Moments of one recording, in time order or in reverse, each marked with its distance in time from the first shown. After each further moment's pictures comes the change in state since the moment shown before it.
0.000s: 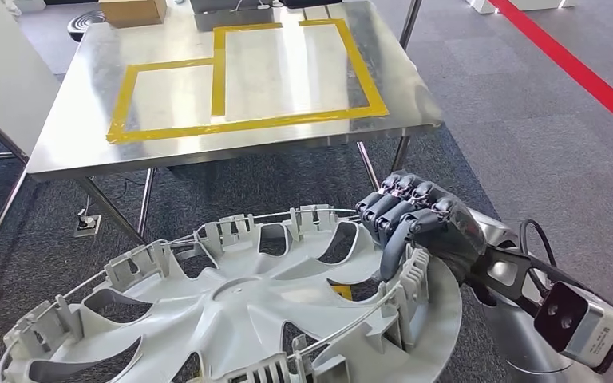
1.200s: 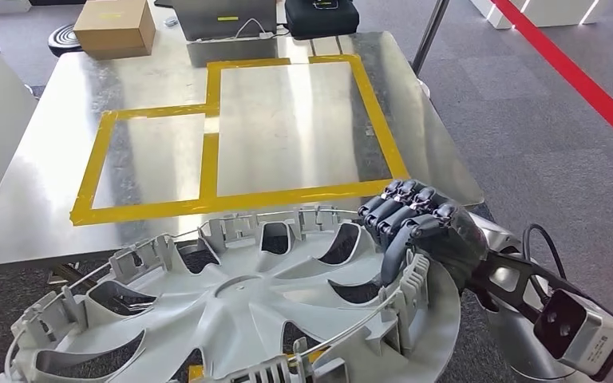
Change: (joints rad) left arm 0.000 -0.008 0.008 0.000 0.004 0.000 -0.007; right arm 0.007 -0.021 0.019 0.000 0.009 -0.020 -0.007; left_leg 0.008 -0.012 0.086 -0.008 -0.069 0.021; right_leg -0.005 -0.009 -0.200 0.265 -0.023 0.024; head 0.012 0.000
